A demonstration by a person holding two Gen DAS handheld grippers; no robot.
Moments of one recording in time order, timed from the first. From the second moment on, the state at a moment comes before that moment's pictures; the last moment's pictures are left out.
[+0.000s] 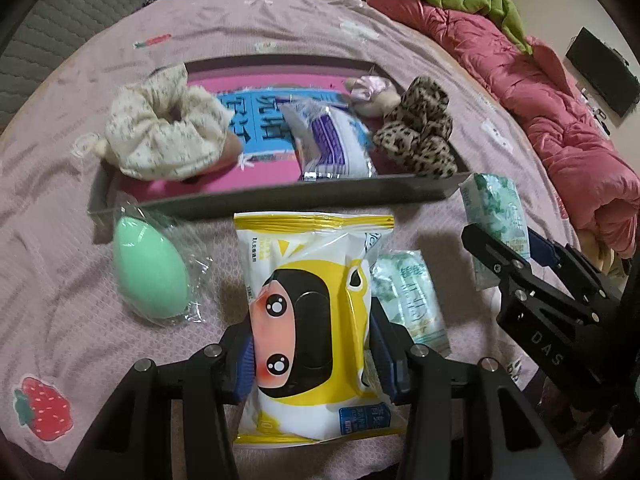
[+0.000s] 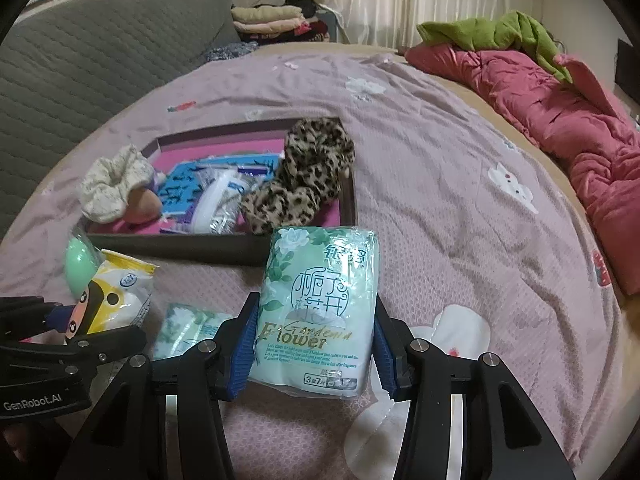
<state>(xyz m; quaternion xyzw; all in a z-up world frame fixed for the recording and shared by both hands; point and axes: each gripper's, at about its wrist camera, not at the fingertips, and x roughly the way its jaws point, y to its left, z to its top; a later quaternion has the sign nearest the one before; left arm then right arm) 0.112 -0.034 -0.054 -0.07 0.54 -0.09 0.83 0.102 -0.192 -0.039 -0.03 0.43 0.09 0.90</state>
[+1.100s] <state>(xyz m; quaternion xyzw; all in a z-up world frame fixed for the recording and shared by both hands) 0.119 0.003 0.016 -0.10 0.47 -0.06 0.88 0.096 -0.170 0.033 -0.04 0.35 0.13 0.93</state>
